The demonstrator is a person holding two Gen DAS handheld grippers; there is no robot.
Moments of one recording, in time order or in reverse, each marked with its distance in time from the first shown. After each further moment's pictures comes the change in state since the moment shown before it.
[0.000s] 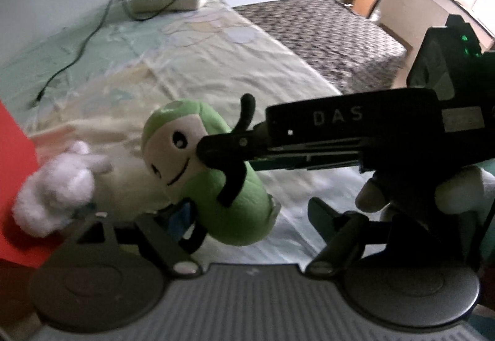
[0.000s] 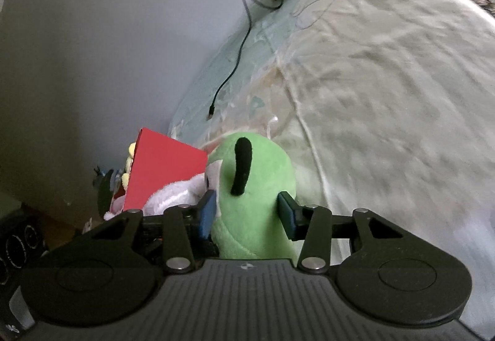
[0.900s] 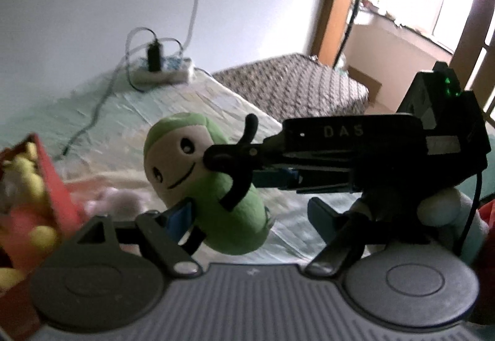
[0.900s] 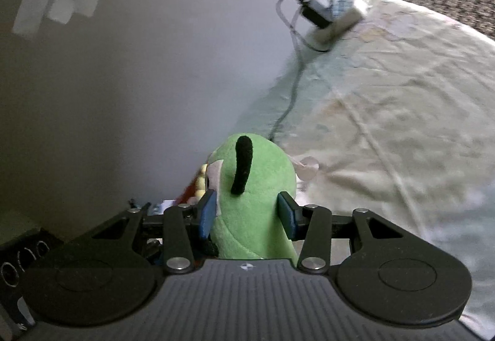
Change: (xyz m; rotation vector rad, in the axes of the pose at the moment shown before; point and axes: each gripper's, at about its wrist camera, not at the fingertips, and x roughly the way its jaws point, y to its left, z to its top) left arm -0.113 0.015 -0.025 0.082 -0.255 -0.053; right arm -0.035 0.084 -0.037 -0.044 -0.185 0.141
